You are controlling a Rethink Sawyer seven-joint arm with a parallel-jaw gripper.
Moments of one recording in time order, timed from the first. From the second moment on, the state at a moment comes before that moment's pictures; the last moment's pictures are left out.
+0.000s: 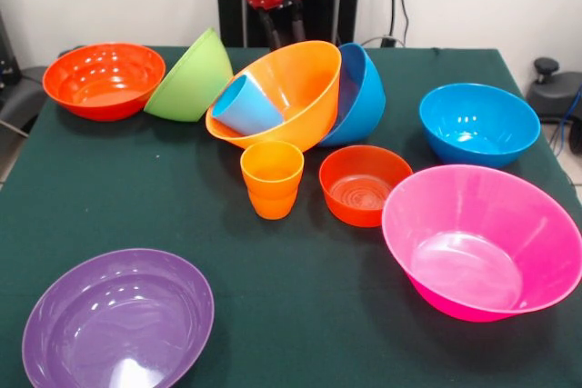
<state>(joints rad) -0.64 -0.57 0.08 2.23 -0.94 -0.34 1.30</state>
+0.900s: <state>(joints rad) -0.63 -0.82 0.15 2.24 -0.98 -0.29 1.30</state>
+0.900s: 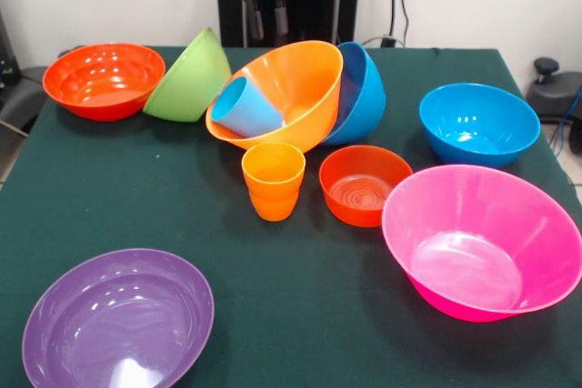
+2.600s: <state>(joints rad) -0.44 -0.79 0.15 2.23 -1.14 -0.28 1.30</state>
